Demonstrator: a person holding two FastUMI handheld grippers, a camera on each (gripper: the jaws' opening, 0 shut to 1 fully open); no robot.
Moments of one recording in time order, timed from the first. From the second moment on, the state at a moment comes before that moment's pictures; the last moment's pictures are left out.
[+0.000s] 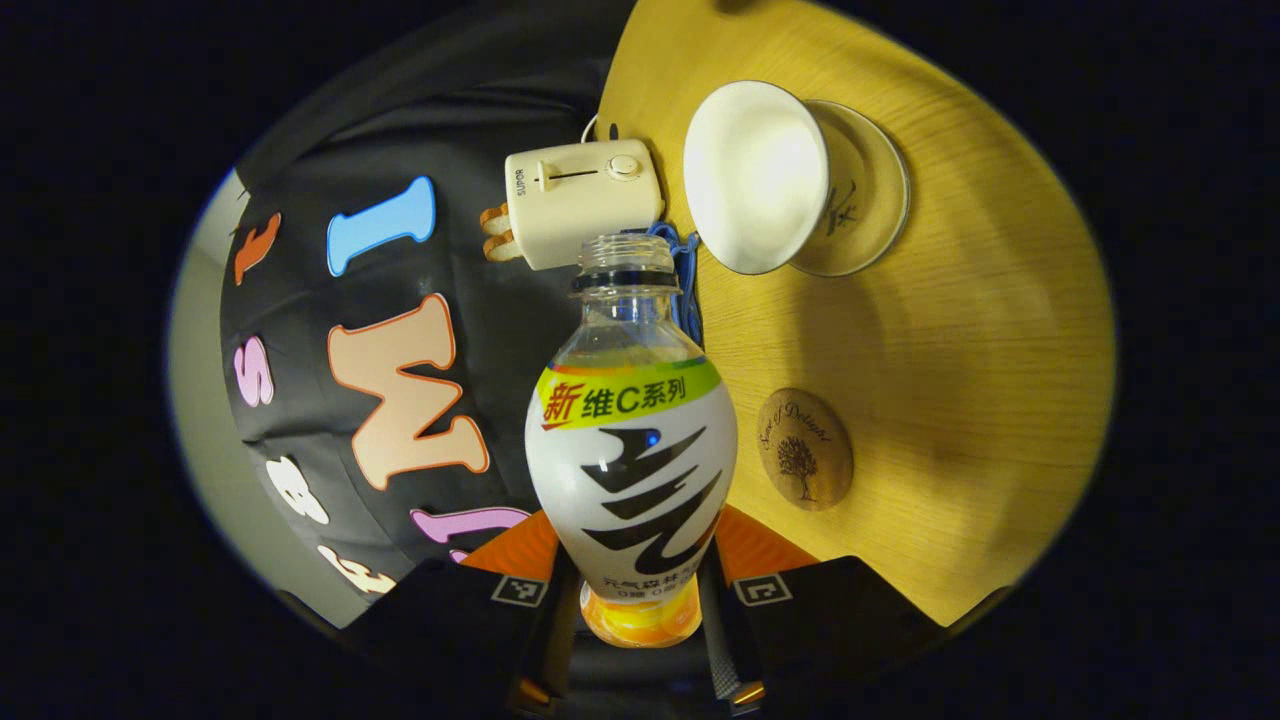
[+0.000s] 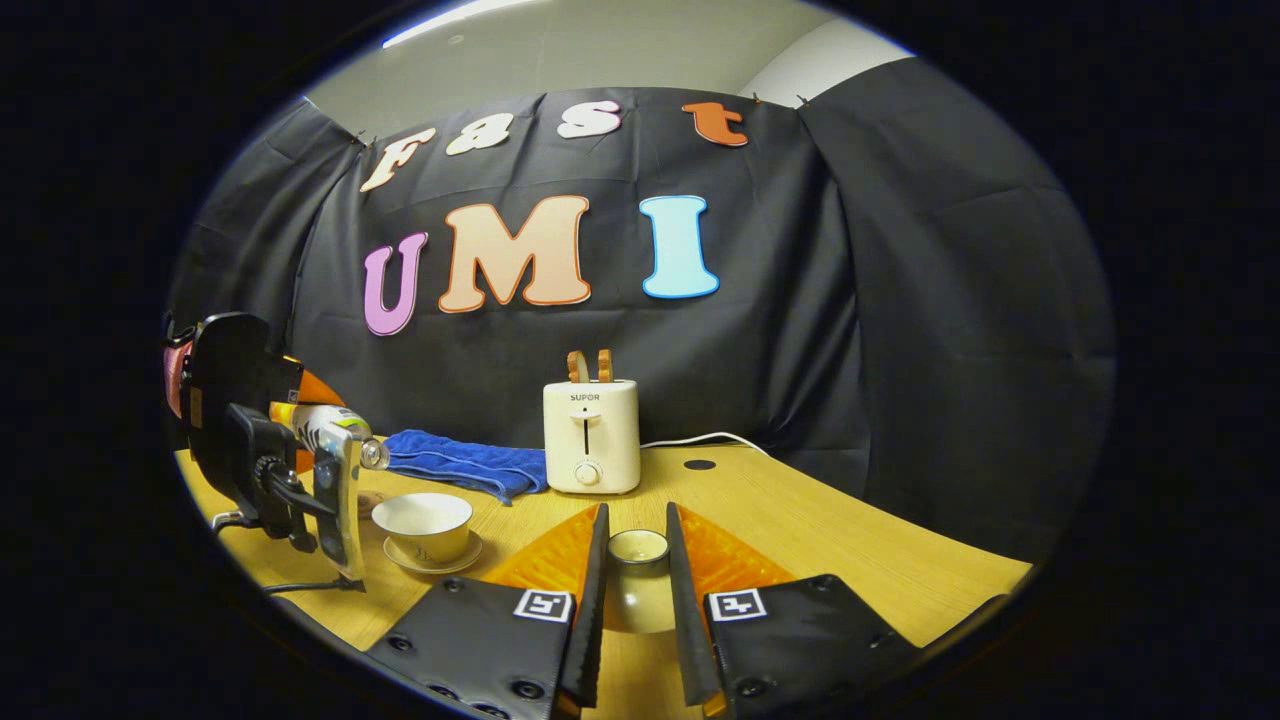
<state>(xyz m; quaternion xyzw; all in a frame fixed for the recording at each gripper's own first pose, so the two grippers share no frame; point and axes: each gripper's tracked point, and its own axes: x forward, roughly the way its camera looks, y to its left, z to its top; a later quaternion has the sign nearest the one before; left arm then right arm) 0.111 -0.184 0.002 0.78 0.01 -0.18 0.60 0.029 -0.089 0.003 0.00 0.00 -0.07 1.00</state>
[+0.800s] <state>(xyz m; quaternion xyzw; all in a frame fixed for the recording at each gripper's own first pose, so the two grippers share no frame) 0.116 -0.191 0.027 0.86 -0.03 -0.16 0.48 0.030 -0.090 0.003 0.00 0.00 -0.07 1.00</state>
